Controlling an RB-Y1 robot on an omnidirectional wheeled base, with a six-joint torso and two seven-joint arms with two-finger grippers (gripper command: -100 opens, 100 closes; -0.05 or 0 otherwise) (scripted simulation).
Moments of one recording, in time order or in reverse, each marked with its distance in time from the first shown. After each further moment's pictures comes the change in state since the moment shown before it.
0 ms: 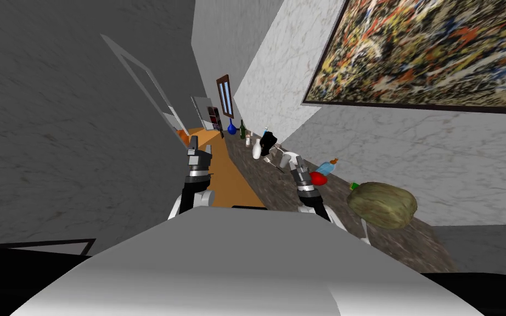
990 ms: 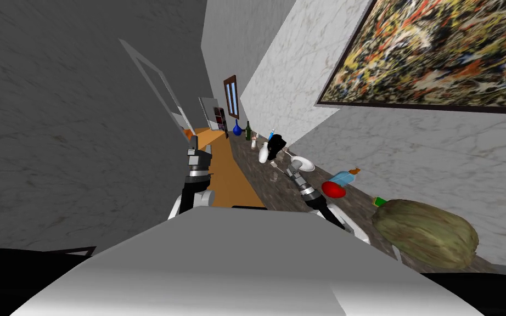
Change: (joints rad) left arm 0.000 0.000 0.000 0.000 0.000 0.000 0.000; right arm -0.001 -0.321 0.040 0.102 0.032 0.031 0.006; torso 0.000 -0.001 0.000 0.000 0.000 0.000
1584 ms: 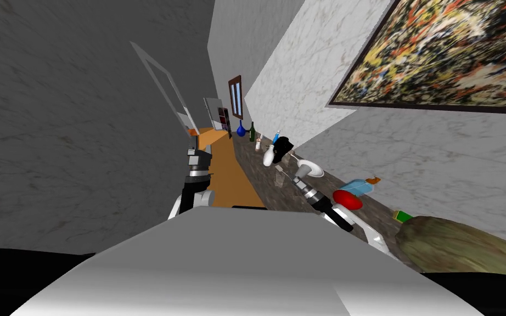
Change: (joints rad) left arm 0.000 0.000 0.000 0.000 0.000 0.000 0.000; right arm 0.010 -0.205 0.034 0.073 0.023 0.015 0.005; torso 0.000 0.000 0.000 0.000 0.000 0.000
